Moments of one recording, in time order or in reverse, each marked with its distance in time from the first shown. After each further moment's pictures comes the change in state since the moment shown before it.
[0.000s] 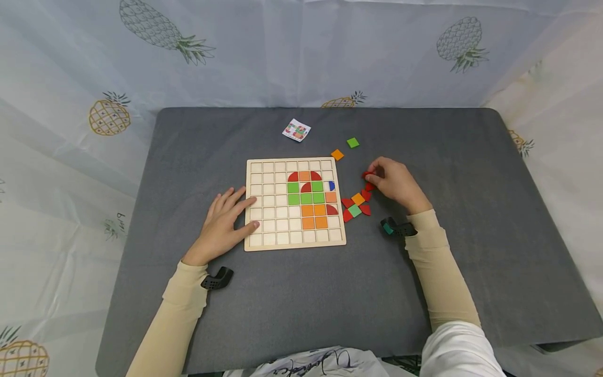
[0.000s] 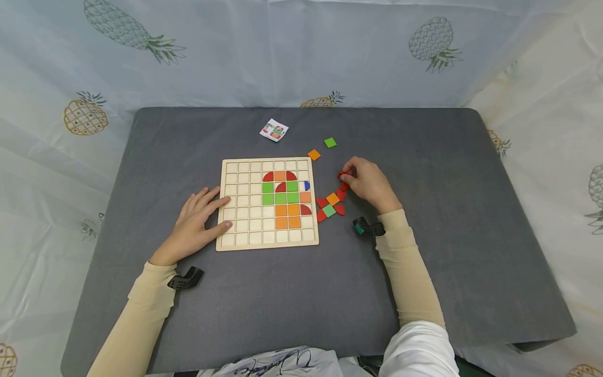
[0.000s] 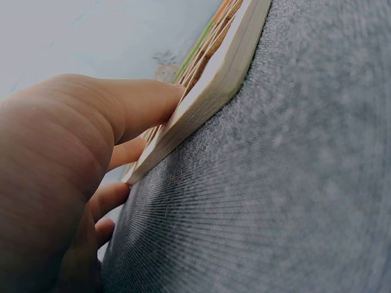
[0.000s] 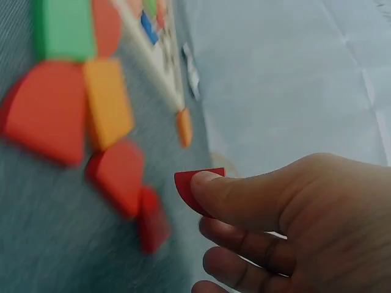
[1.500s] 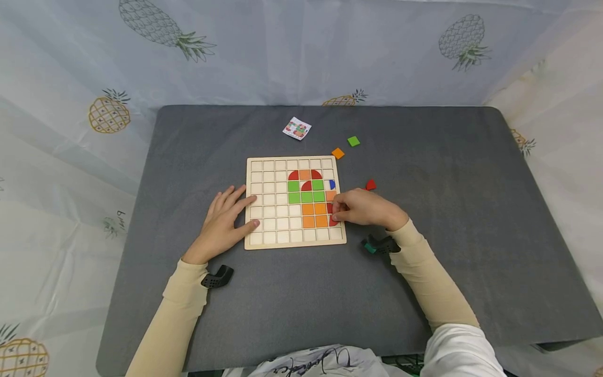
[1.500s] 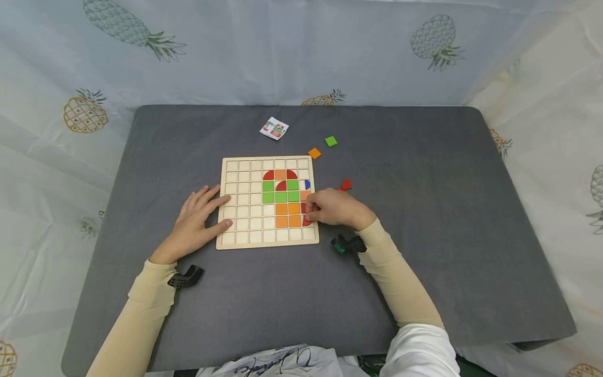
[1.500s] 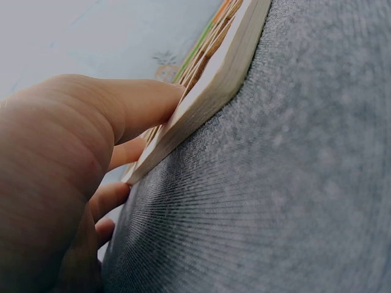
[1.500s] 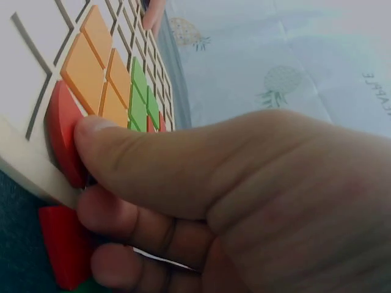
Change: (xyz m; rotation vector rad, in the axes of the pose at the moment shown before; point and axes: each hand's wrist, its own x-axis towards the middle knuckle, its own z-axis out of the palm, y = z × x) left_hand 0.001 0.000 0.001 -0.003 0.004 -0.007; right_hand -0.025 -0.059 0.035 -0.060 -0.465 -0.294
